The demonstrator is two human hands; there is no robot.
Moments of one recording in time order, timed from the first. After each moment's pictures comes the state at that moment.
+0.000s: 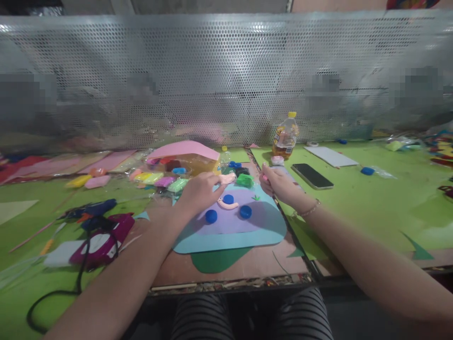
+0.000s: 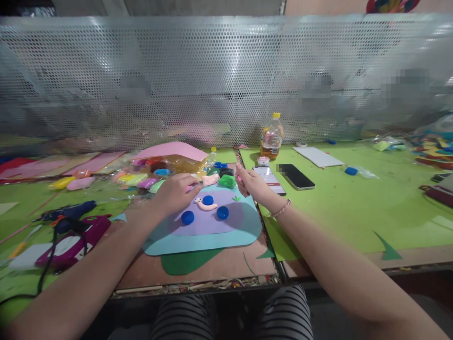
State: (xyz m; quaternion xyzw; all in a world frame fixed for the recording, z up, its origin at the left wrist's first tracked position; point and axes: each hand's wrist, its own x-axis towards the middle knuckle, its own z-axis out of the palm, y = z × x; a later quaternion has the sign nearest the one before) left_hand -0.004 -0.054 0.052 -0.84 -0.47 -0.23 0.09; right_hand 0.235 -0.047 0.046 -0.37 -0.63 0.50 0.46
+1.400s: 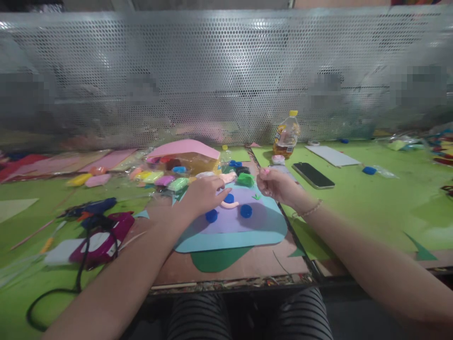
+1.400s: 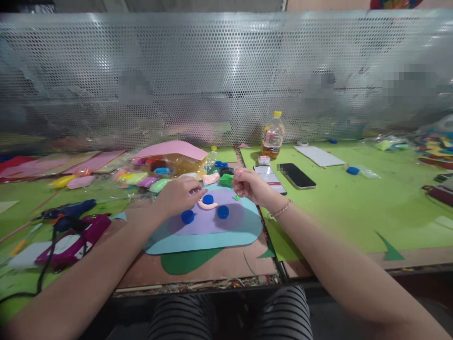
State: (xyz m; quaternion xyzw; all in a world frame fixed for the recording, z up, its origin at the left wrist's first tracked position) left_hand -0.001 -0.055 0.046 -0.87 -0.44 -0.22 0.07; right_hand 0.234 -0.052 0.049 -0.27 -0.53 0.66 0.46
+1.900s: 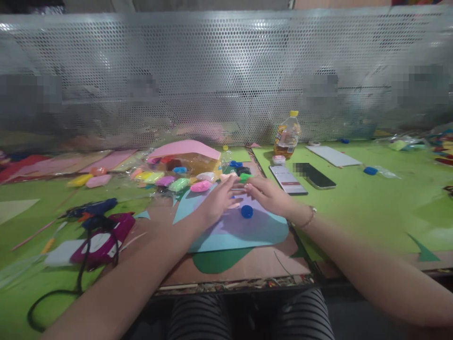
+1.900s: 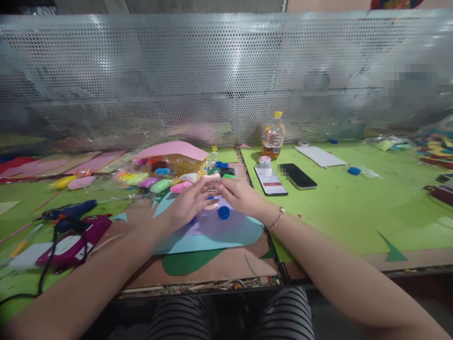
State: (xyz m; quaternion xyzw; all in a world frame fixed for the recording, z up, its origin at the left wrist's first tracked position) left_hand 0.039 -0.081 0.049 -0.53 -0.34 -0.44 -0.64; right_hand 0.213 -0.070 0.048 -0.32 -0.87 0.15 0.35
